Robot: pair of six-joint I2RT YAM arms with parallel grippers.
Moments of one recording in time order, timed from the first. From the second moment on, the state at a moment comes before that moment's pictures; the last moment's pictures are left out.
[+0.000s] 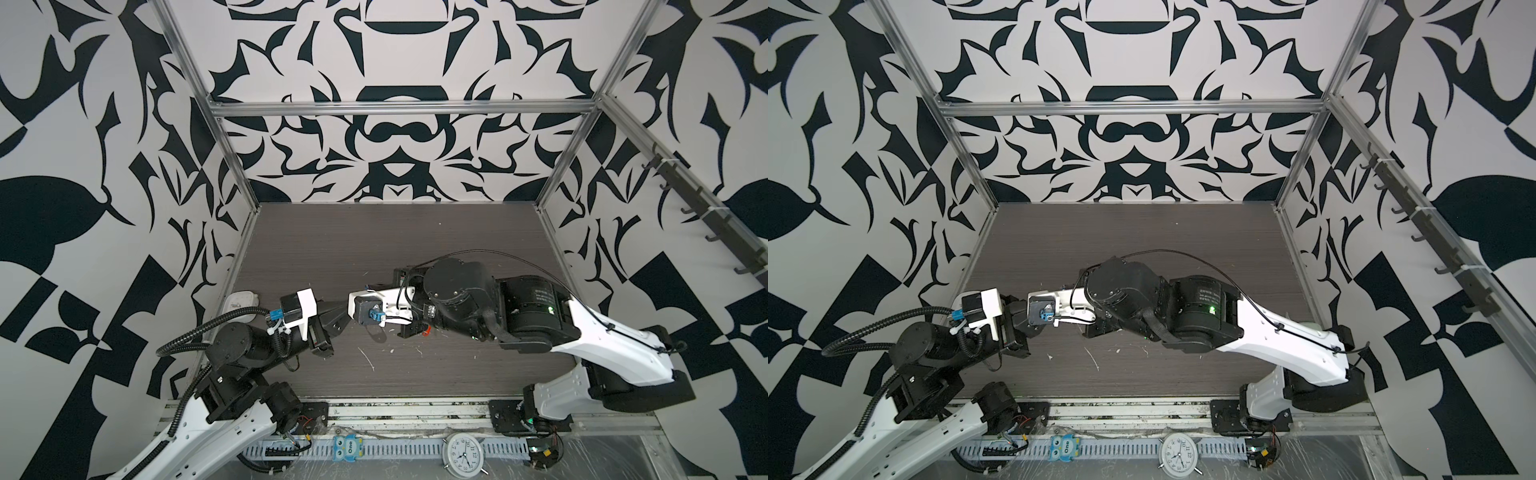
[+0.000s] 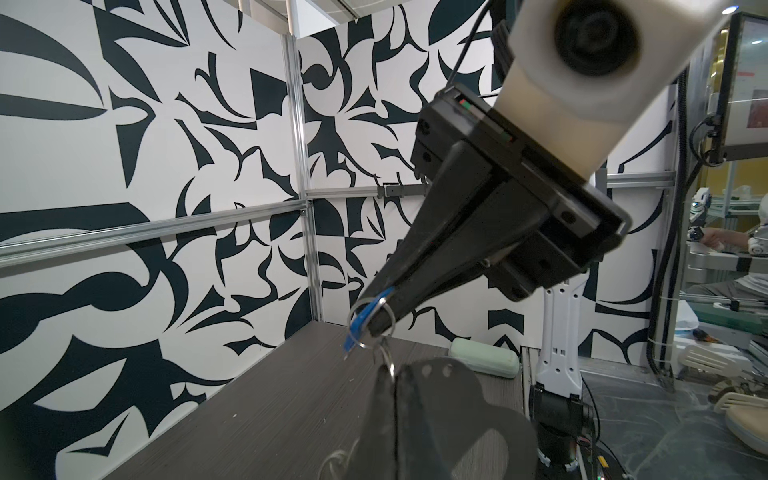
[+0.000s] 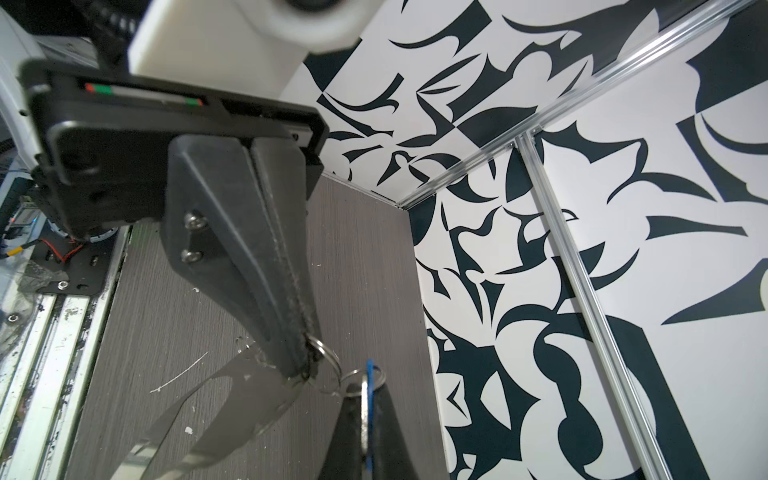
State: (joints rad) left arm -0.86 0.41 0.69 0.03 0.36 -0.05; right arm 1.40 1.48 1.97 -0.94 0.33 -0.65
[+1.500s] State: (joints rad) left arm -0.85 0.54 0.93 -0.27 0.47 -0.08; right arm 1.53 1.47 1.90 -0.81 0.62 -1.10
